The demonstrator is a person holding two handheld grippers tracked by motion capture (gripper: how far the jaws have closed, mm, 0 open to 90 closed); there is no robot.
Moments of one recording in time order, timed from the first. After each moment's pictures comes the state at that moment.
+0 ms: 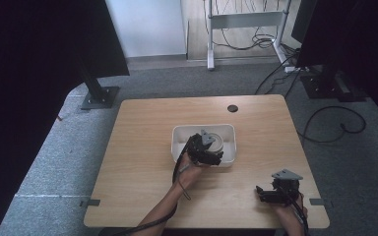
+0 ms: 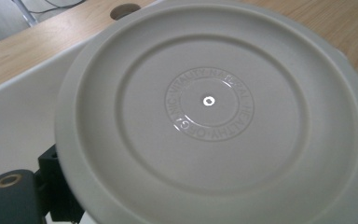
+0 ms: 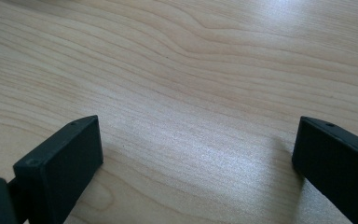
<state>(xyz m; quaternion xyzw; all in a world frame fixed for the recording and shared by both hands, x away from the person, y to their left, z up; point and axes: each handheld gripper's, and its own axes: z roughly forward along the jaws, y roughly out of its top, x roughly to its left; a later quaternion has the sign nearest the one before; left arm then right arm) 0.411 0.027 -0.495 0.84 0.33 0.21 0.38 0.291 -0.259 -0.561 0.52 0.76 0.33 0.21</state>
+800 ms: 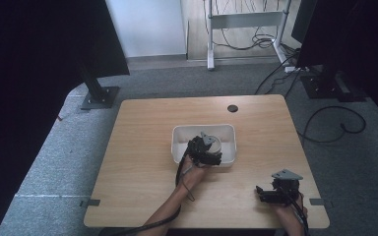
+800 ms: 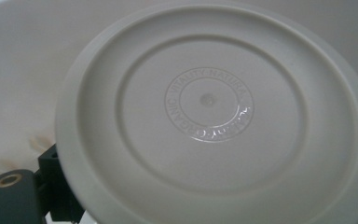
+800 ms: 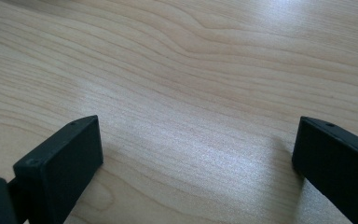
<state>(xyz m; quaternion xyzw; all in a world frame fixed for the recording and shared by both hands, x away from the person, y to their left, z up) 0.423 0.024 -0.521 0.83 0.38 0.20 0.35 0.291 -0.259 -0.561 0.52 0.76 0.33 0.21</state>
